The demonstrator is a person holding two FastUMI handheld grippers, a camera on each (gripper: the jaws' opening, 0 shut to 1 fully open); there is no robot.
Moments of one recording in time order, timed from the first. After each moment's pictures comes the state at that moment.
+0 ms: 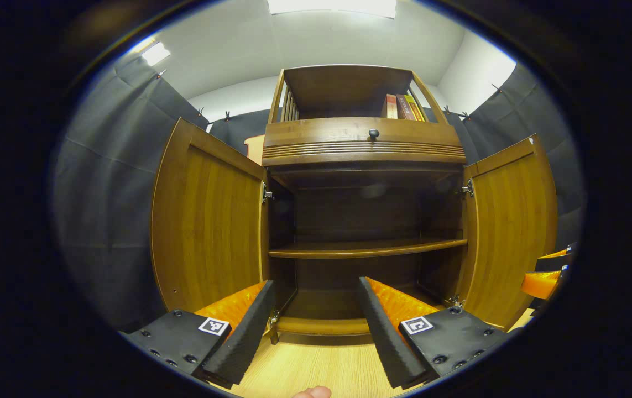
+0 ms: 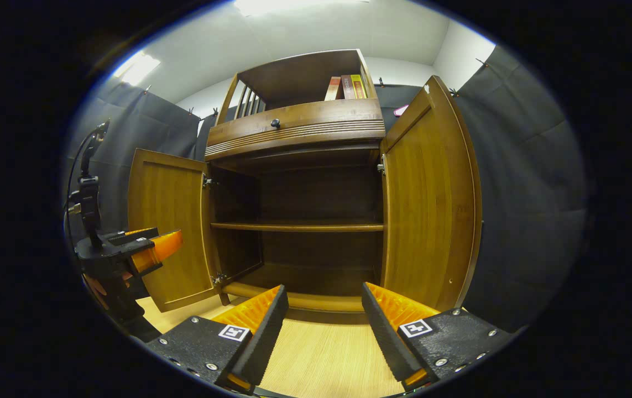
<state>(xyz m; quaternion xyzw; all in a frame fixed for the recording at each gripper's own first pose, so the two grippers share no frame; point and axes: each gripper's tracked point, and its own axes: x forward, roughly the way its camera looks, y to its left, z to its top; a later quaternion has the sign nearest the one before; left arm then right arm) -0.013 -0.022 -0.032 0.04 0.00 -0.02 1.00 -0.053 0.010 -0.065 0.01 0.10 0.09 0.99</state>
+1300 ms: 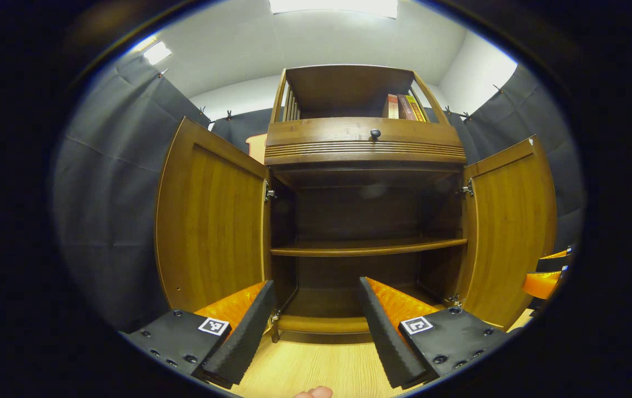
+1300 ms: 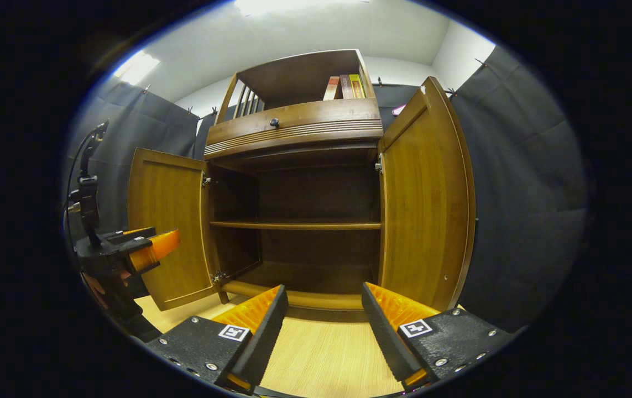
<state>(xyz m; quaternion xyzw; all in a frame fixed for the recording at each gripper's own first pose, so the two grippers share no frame) -0.021 -0.017 -0.034 0.04 0.01 -0.01 1.00 -0.058 0.009 -0.065 0.01 0.10 0.08 0.99</state>
